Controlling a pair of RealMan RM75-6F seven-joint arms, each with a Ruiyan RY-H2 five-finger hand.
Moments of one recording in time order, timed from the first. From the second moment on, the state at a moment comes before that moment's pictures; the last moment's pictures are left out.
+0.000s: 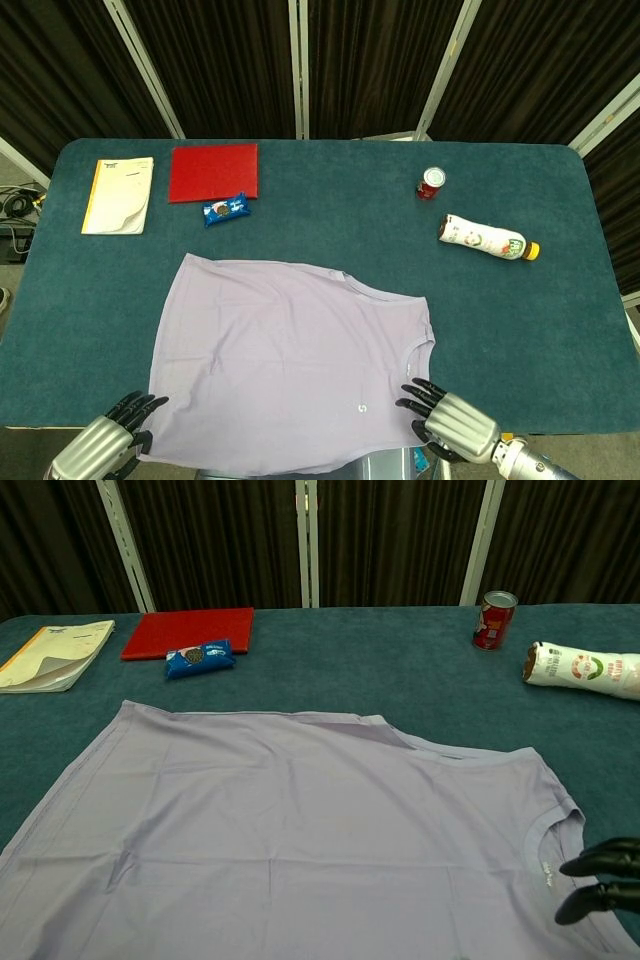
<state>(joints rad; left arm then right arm) -0.14 -1.13 0.41 -1.63 1.92 1.32 0.04 0.44 -1.15 -0.34 -1.66 -2.00 1.16 0.04</state>
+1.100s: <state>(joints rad) -0.38 -1.05 0.01 -1.82 1.33 1.04 0.25 0.56 -1.21 -0.01 -1.62 -1.42 0.92 0.09</state>
